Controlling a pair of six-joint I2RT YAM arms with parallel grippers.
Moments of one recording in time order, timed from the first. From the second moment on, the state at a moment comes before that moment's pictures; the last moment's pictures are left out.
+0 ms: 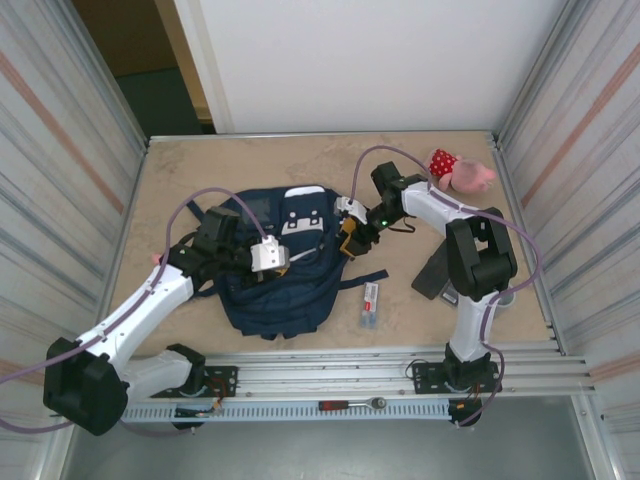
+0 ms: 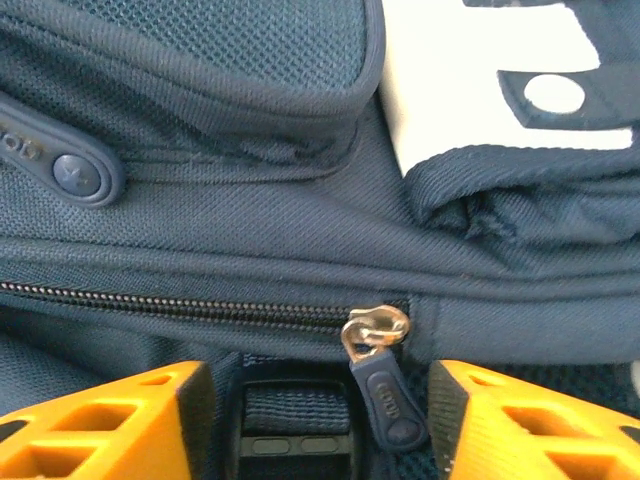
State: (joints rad) left arm -0.45 1.10 0.80 -0.56 0.61 0.92; right arm 0.38 1.93 1.40 -0.83 -0.79 -0.95
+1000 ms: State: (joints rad) left arm -0.47 1.09 0.77 -0.50 0.51 0.88; right arm 0.38 2.00 1.53 -0.95 -0.76 -0.82
